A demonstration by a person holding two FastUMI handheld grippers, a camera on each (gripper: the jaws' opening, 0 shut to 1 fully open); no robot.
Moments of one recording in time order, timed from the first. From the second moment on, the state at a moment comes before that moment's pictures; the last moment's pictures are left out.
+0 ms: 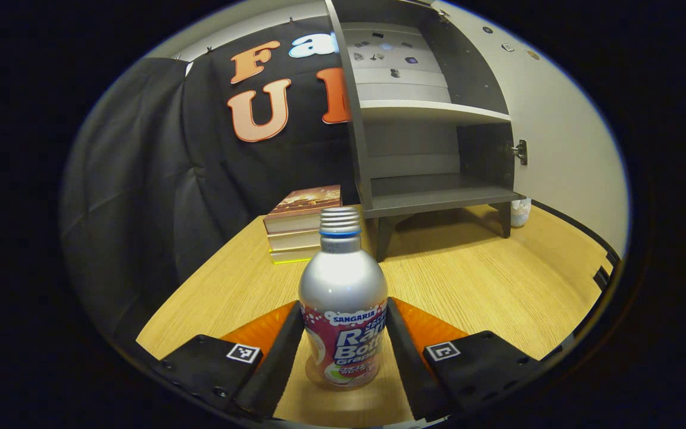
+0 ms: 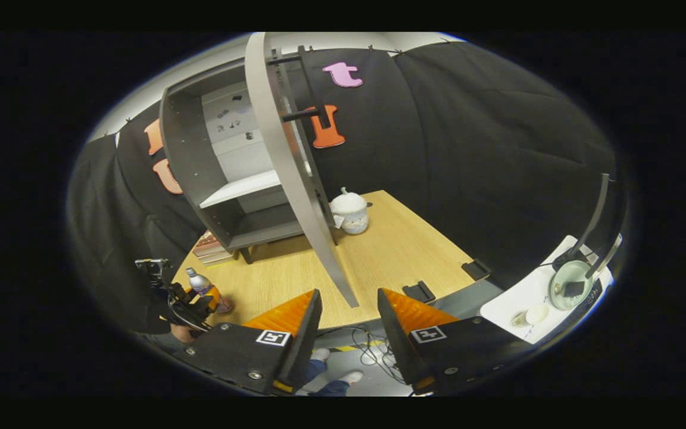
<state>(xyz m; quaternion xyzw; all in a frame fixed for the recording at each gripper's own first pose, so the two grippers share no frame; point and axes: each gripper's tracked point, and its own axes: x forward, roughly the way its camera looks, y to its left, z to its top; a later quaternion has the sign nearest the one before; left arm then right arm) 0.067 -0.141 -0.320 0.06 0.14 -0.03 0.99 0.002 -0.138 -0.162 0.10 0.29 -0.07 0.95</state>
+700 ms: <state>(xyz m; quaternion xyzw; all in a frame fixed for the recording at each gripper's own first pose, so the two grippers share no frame) 0.044 -0.121 -0.338 0.07 0.16 -0.02 0.98 0.001 -0.134 -0.170 0.10 0.30 -0.07 0.95</state>
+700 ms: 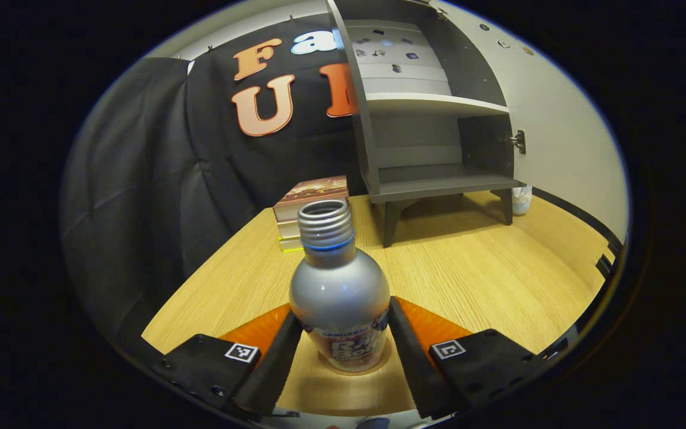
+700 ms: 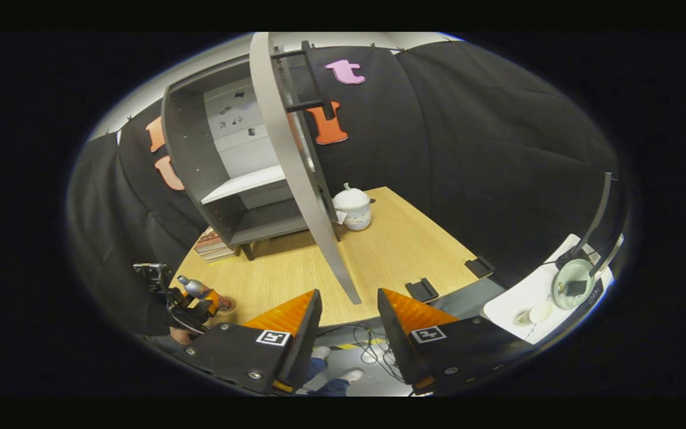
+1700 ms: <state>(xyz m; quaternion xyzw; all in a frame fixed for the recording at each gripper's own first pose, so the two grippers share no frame) 0.038 -0.125 -0.243 0.06 0.08 -0.03 0.99 -0.008 -0.135 -0.165 0.13 0.27 -0.06 0.95</state>
